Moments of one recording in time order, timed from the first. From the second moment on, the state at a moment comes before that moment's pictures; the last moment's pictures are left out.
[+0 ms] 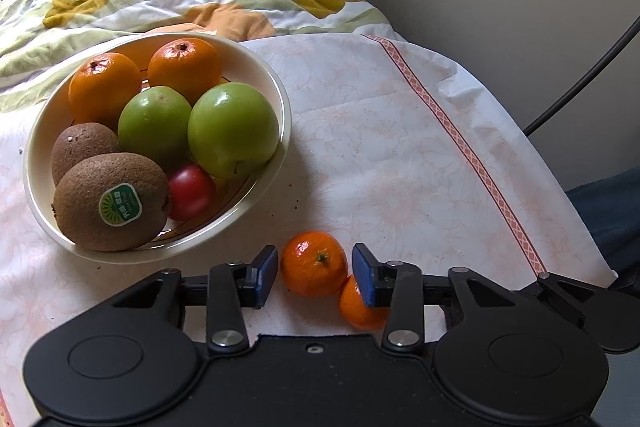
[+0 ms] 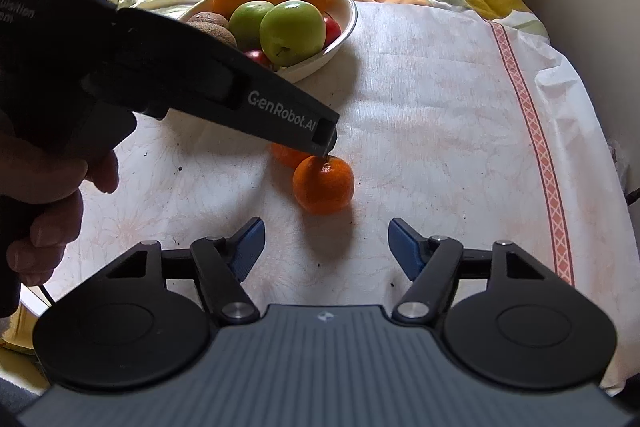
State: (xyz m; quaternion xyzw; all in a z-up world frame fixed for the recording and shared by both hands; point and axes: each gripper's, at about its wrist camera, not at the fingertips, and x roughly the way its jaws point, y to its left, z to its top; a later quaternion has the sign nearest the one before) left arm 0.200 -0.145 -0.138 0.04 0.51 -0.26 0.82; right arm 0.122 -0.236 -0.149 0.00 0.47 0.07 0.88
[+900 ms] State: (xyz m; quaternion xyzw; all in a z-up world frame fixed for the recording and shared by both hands) left arm 0.183 -0.124 -0.132 0.05 0.50 -0.24 0.83; right arm 0.126 -0.239 -0.149 0.00 0.47 0.07 0.88
